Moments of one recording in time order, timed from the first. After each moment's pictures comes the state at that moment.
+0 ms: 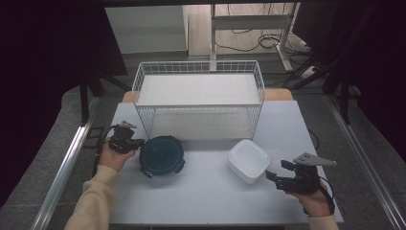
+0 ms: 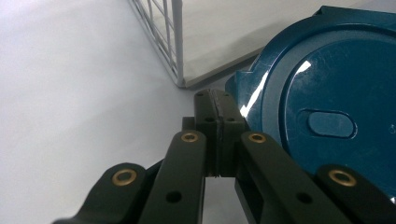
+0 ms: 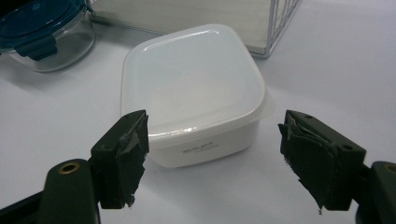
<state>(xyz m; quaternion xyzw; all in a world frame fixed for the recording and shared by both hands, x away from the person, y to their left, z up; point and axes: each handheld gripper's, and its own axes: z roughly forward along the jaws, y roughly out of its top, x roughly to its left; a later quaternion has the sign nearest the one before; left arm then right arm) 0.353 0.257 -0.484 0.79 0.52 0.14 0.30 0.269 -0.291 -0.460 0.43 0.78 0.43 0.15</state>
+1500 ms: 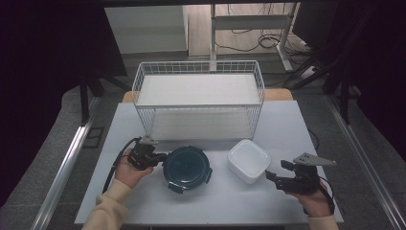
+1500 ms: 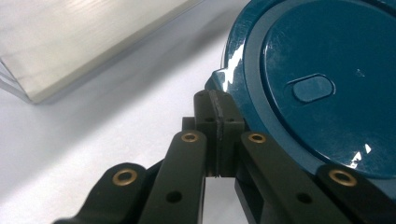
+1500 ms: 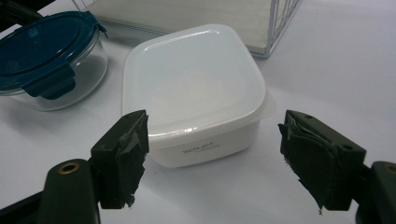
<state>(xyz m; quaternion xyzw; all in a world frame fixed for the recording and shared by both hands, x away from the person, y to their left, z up) 0.311 0.192 -0.484 0.84 0.42 0.10 0.33 0.269 -0.290 -0.460 0.43 0.78 0.43 0.15</state>
